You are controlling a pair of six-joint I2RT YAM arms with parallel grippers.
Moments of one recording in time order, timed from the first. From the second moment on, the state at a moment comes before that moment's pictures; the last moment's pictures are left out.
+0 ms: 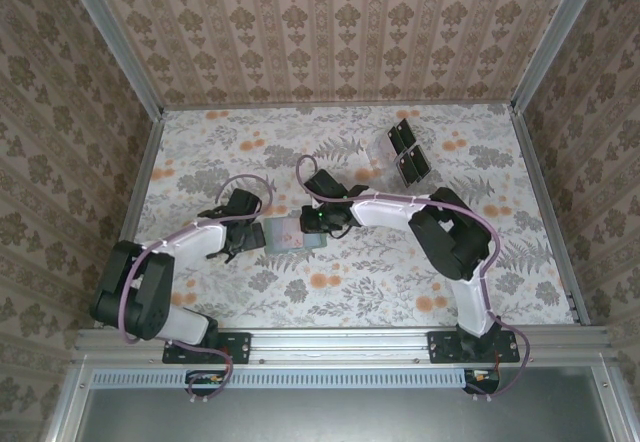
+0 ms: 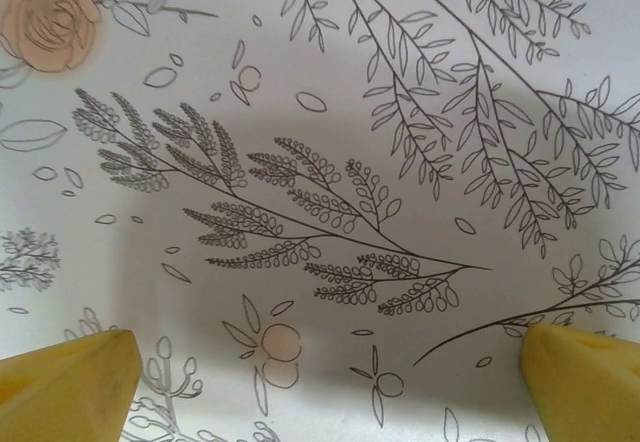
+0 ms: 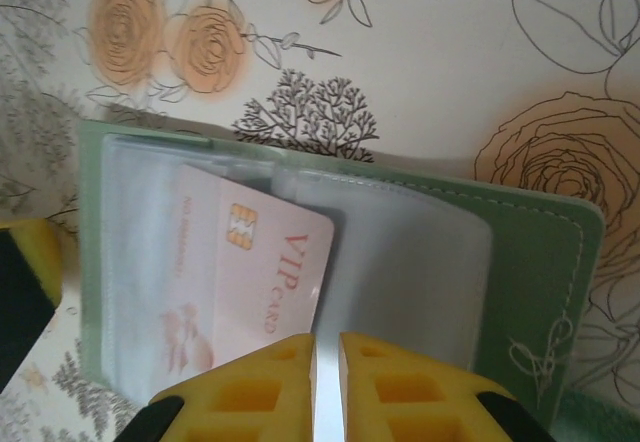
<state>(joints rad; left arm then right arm) -0.41 1.43 0.67 -0.52 -0.30 -0.58 0.76 2.04 1.34 -0.31 -0.18 0.65</state>
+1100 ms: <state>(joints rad) -0.42 1.50 0.71 -0.52 -0.27 -0.57 0.81 2.15 1.48 -0.32 -0.22 0.66</state>
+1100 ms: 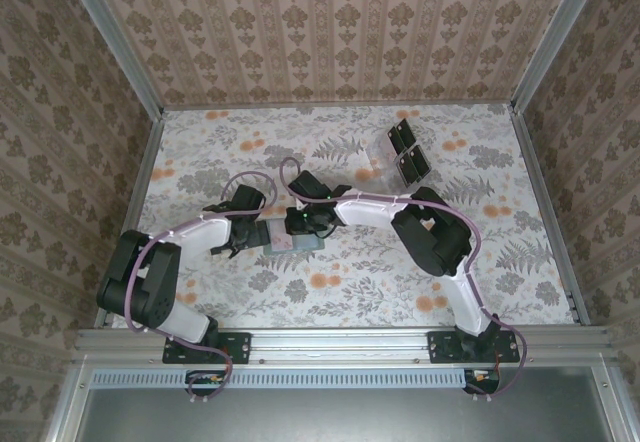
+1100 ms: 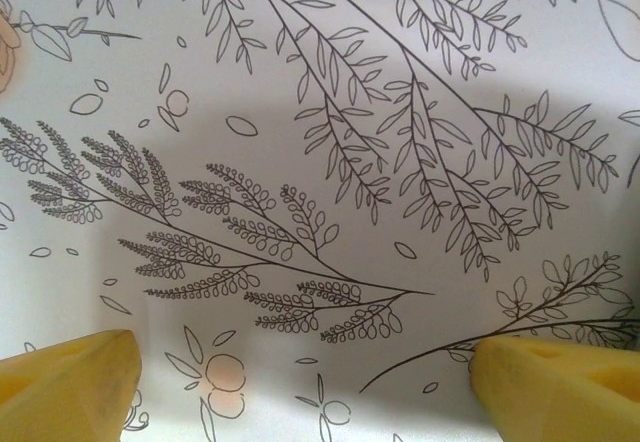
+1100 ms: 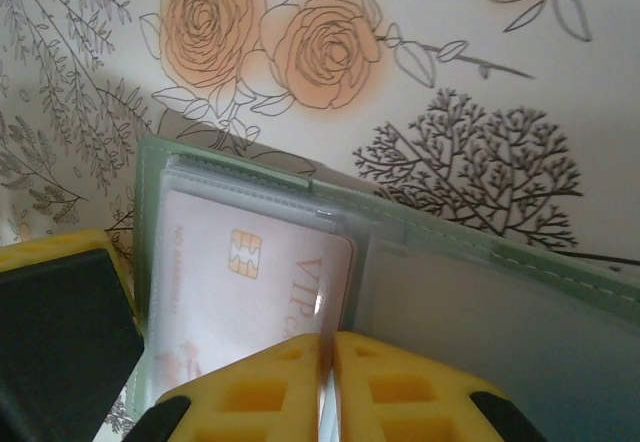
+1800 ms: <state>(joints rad) -0.42 1.47 0.71 -0.53 -0.28 -0.56 0.81 2.04 1.30 -0.23 -0.23 0.69</state>
